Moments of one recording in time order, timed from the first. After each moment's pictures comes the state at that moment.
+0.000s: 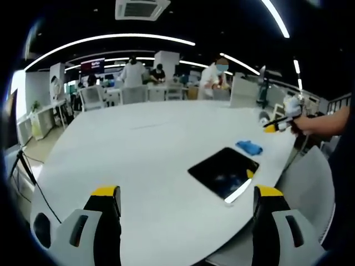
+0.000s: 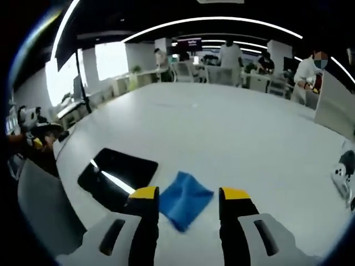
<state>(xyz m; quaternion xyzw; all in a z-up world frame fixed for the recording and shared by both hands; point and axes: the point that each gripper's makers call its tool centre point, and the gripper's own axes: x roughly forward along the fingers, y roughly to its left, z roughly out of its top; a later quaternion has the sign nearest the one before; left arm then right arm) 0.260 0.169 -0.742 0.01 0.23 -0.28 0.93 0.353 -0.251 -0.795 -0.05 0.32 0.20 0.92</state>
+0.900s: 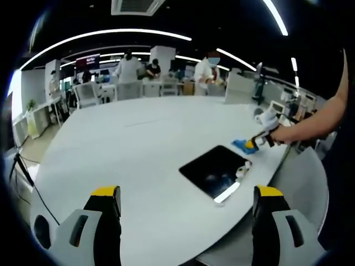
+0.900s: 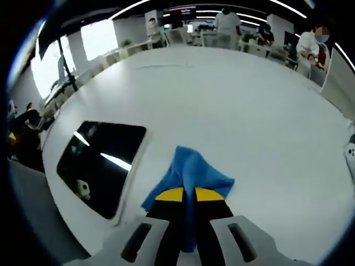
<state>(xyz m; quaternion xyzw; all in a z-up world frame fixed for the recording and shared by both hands) 0.258 0.149 -0.737 0.02 0.25 -0.31 0.92 0.349 -0.242 -0.870 -0.04 0.44 0.17 0.88</state>
